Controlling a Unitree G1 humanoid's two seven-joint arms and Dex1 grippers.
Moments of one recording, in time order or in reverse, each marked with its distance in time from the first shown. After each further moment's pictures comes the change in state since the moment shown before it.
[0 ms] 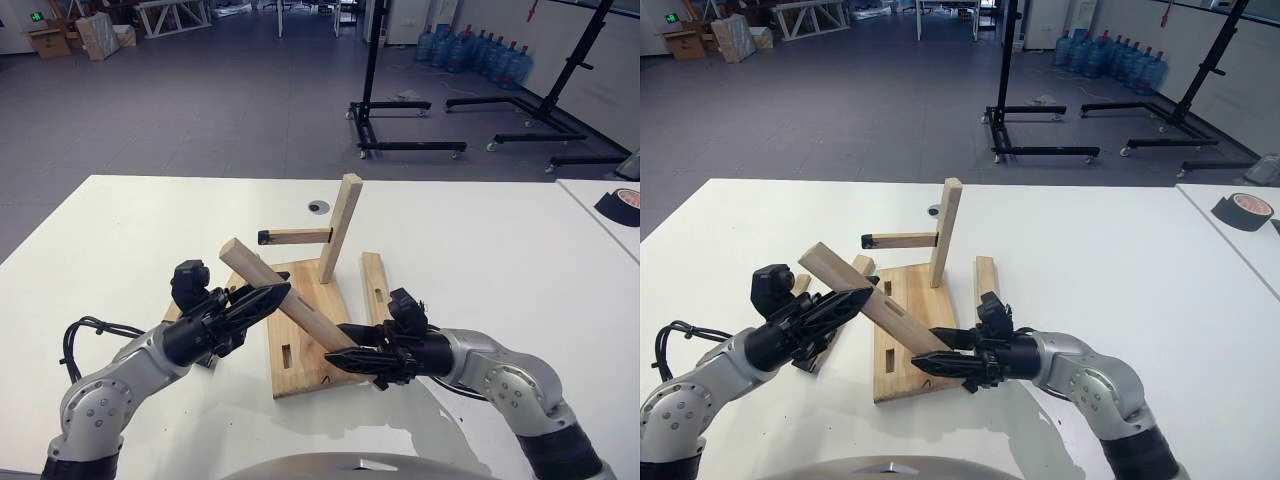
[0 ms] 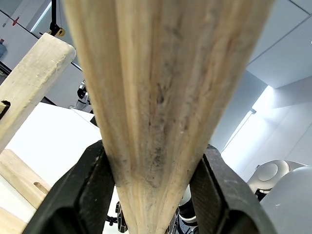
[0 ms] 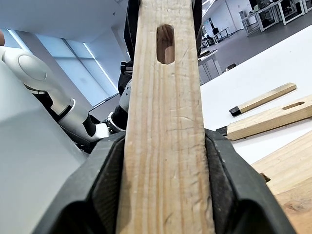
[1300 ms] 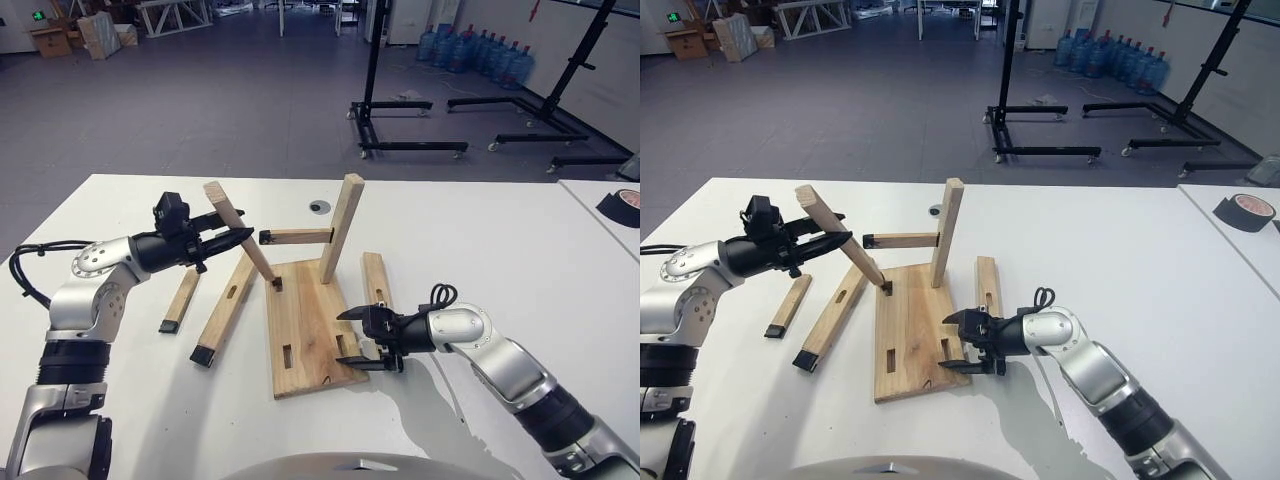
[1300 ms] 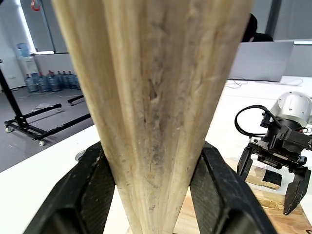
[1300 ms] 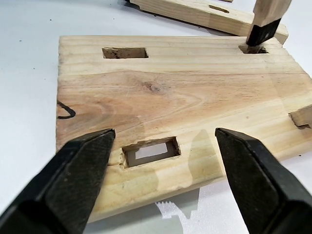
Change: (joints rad) left arm -0.516 0.175 -0.055 0.598 0.771 -0.468 -0.367; right arm -0.177 -0.169 0.303 0.177 -0.783 -0.466 -0.071
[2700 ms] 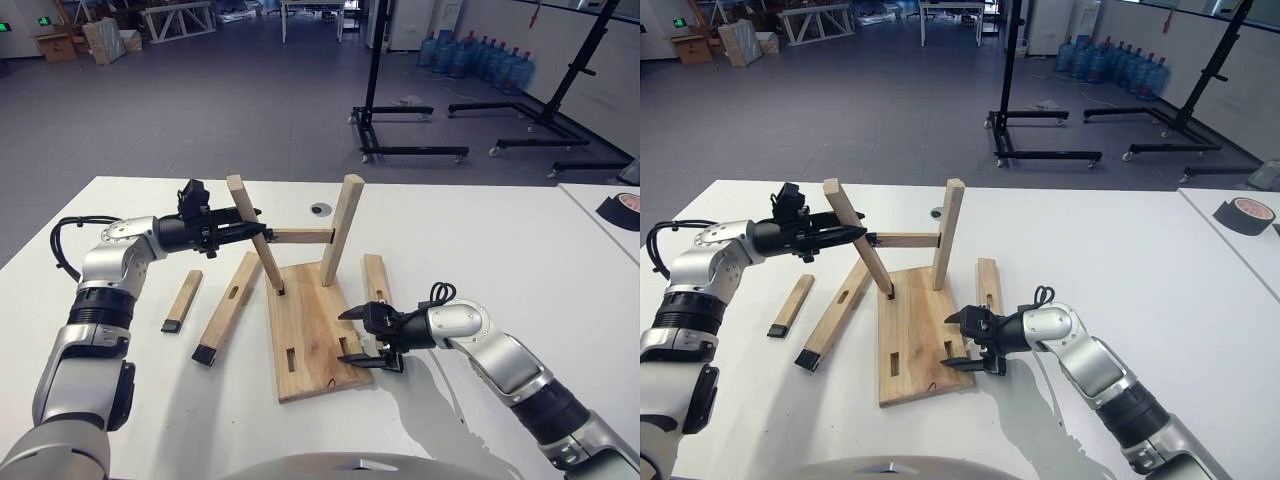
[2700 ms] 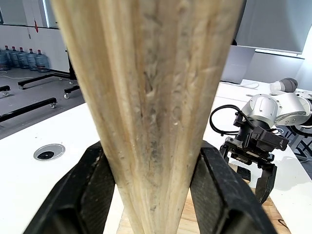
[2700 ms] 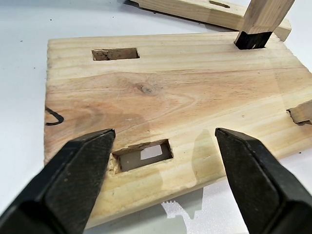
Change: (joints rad) left arm -0.258 -0.031 -0.127 0.441 0.034 0.005 -0.205; right arm -0.023 0.014 -0.007 0.043 0.011 0.024 0.032
